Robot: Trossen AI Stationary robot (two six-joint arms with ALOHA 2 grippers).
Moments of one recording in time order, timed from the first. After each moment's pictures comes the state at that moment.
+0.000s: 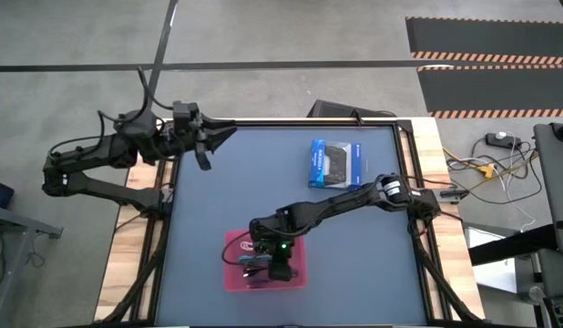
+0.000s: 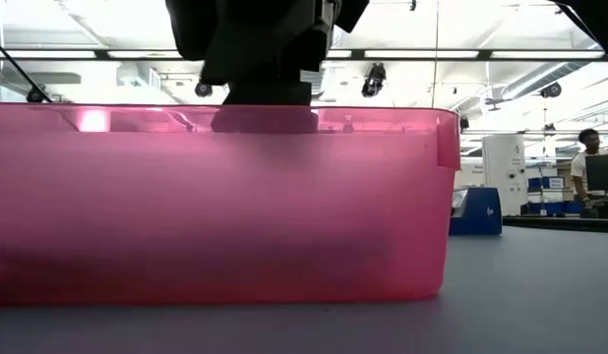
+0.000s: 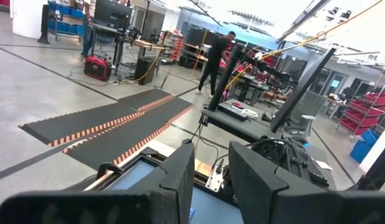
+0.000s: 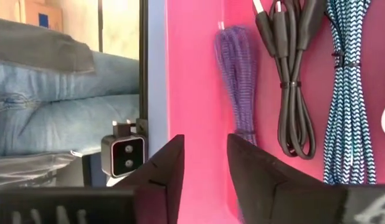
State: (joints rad) left arm 0.10 0.93 1.22 -0.23 -0.24 -0.31; right arm 0.21 2.27 1.90 -0.68 -0.63 0.42
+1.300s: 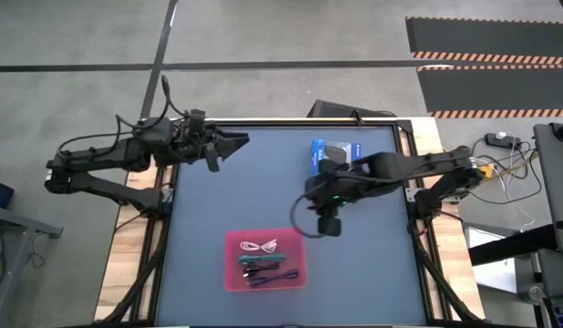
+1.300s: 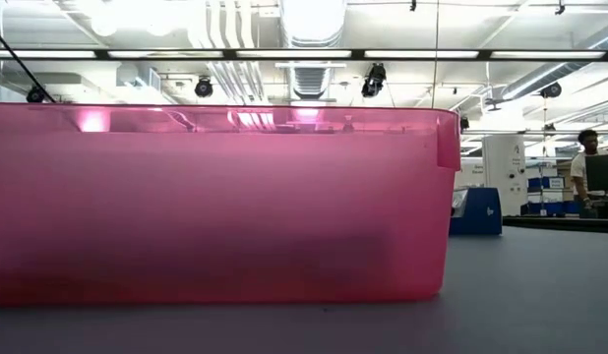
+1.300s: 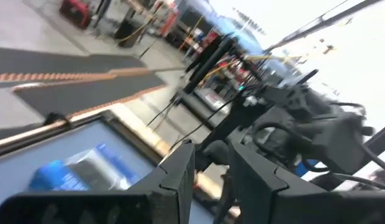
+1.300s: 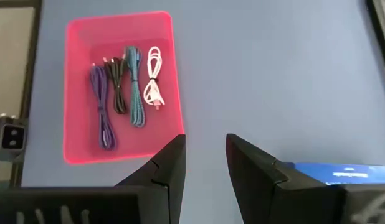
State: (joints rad) left arm 0.07 0.97 1.16 -0.18 -0.19 -0.65; right arm 0.20 1.68 1.86 -1.14 0.11 0.21
